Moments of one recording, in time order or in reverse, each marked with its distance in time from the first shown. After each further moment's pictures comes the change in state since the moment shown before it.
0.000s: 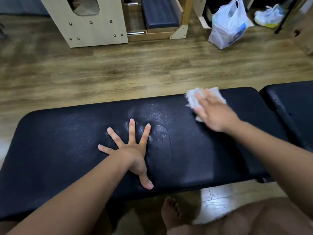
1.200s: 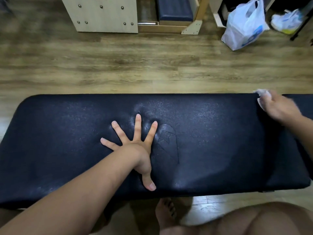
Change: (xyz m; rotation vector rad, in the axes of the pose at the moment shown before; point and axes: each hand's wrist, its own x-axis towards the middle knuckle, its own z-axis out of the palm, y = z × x) left_hand 0.007 -0.001 -0.001 -0.005 -0.024 -0.003; right_hand 0.001 0.134 -0.024 0.071 0.057 0.532
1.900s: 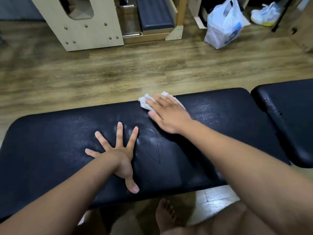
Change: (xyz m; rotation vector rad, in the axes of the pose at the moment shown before) left_hand -0.009 0.009 -0.001 0.022 0.004 -0.074; right_hand -0.086 -0.206 0.043 -0.044 -0.008 -0.733
